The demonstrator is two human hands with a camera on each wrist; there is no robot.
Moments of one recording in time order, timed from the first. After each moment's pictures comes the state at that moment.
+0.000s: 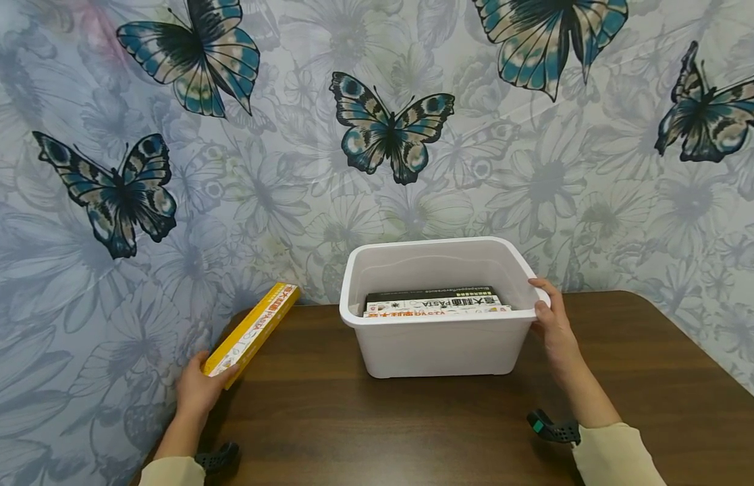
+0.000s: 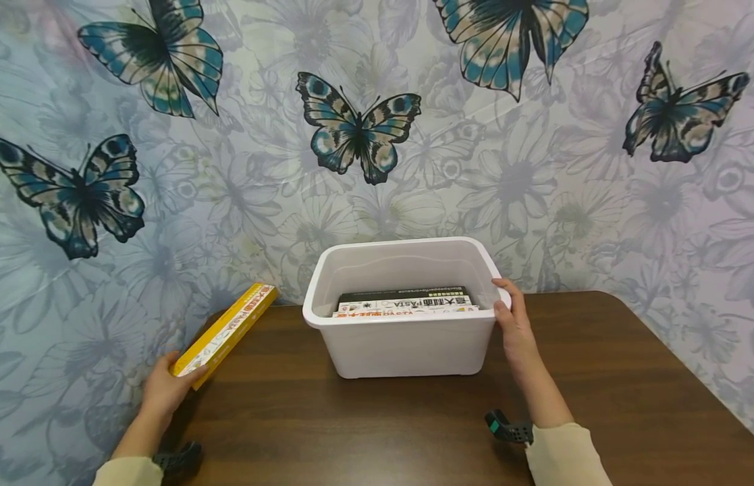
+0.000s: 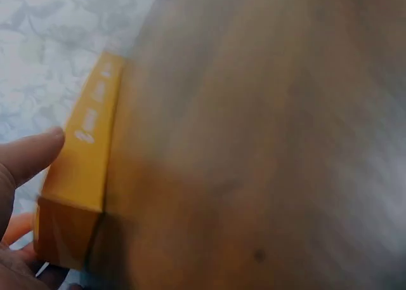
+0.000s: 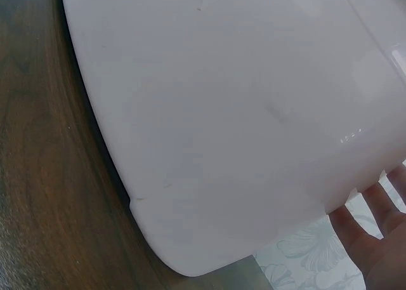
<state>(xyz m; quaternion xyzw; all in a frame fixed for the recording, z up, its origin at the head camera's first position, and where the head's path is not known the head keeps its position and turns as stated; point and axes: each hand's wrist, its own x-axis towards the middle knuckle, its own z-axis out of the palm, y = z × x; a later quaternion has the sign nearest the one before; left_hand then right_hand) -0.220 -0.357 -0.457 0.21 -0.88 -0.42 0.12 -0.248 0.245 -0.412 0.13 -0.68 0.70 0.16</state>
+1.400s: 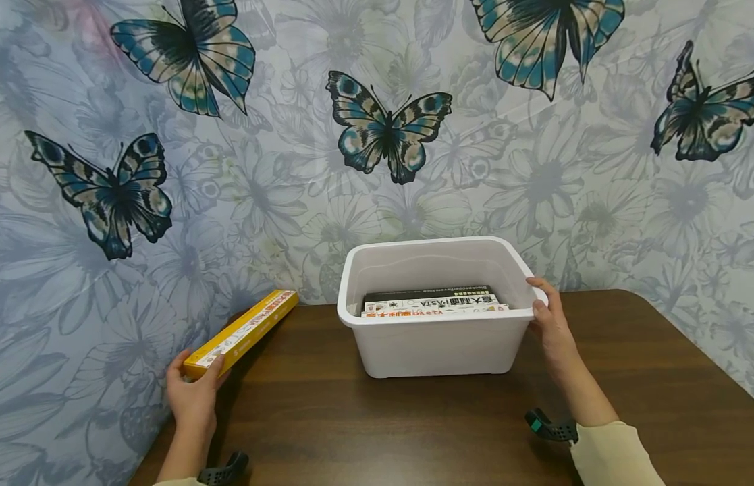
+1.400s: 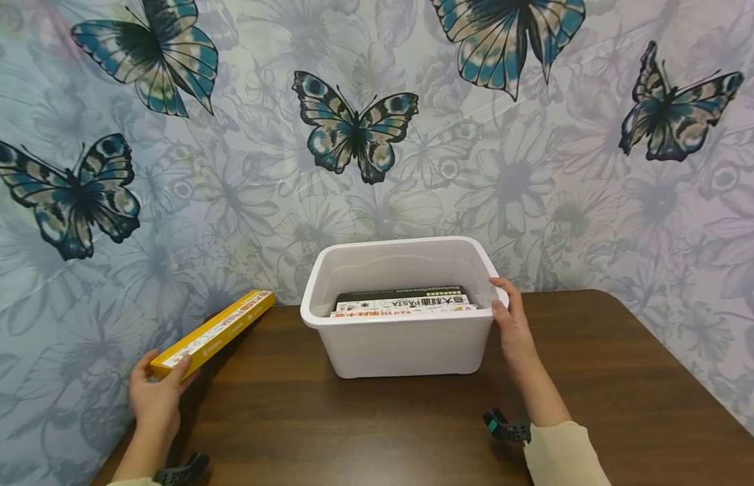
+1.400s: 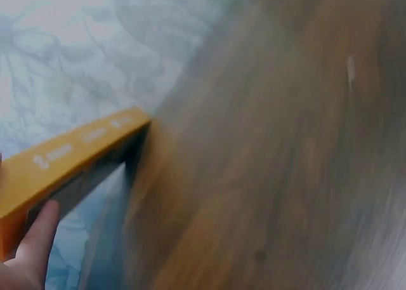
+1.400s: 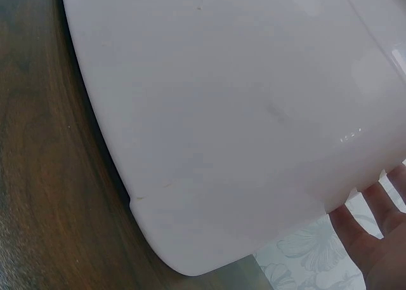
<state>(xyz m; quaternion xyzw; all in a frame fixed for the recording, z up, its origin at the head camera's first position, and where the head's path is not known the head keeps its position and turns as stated) -0.210 -0.325 -0.449 0.26 -0.62 -0.68 0.28 -0.248 0.246 -0.413 0.12 -0.68 0.70 0.15</state>
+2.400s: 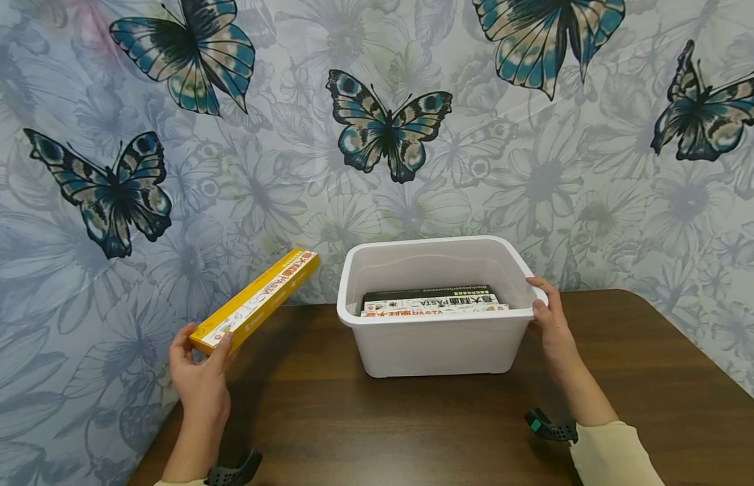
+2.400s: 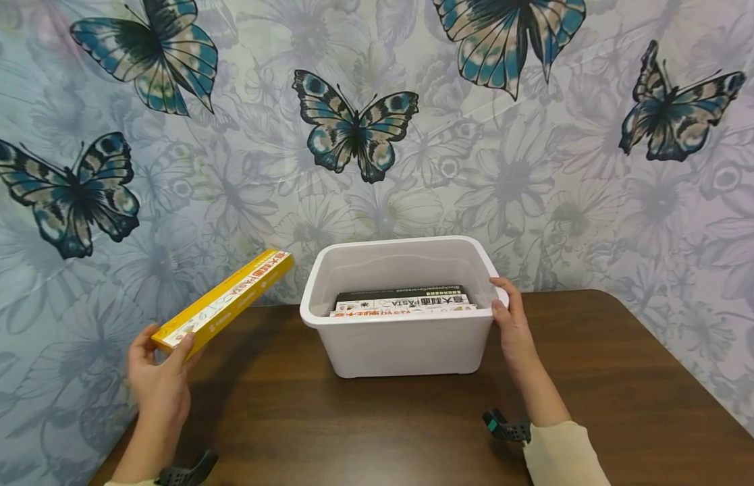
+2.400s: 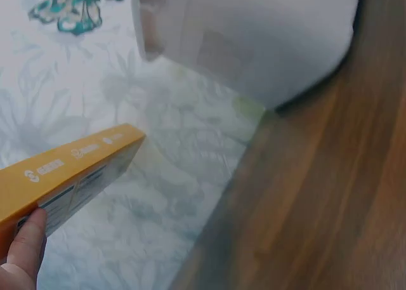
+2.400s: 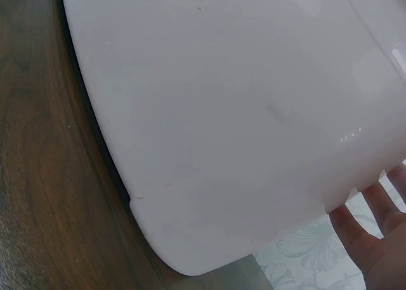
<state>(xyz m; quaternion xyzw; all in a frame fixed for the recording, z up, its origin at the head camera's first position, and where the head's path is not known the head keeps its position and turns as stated) -0.199 -0.271 -0.393 0.13 -0.54 -0.75 0.36 -0.247 0.246 -0.411 0.12 -0.68 0.70 0.15</state>
